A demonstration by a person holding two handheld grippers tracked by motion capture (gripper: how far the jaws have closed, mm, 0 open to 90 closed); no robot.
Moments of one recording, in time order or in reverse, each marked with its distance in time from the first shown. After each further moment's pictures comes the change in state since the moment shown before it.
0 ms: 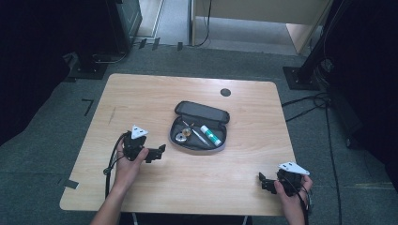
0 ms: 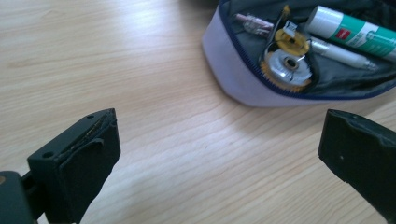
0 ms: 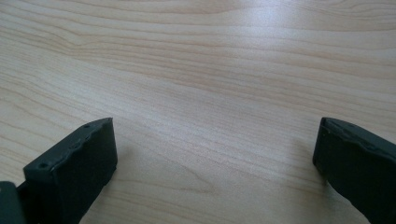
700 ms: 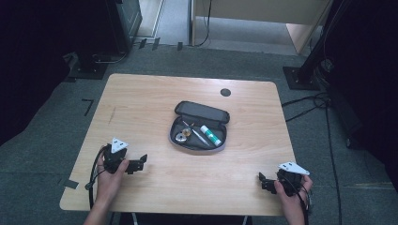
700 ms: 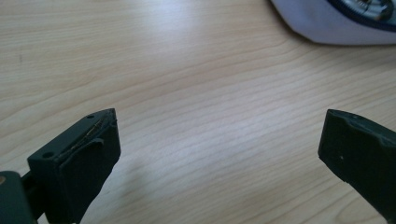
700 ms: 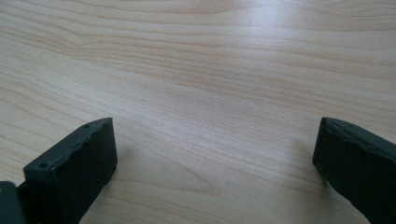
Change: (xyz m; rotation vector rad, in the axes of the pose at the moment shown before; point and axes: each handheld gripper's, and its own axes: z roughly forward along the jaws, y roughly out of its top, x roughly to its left) left arm 0.036 -0.050 -0.027 0.008 0.088 -0.021; right arm 0.000 0.000 0.000 0.002 -0.001 -0.001
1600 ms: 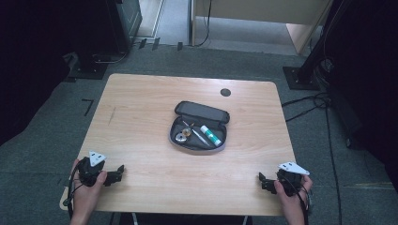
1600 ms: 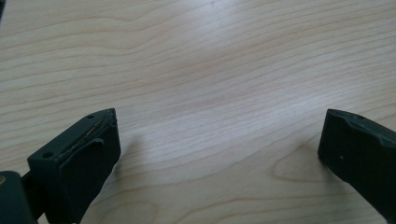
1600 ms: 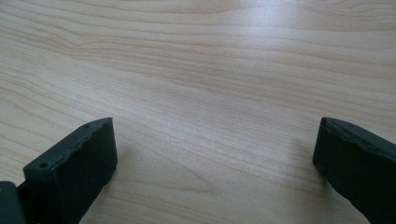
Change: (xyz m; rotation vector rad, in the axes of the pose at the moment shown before) left arm 0.046 -0.046 -0.030 0.066 0.169 0.002; right arm 0.000 0.000 0.000 0.000 0.000 0.000
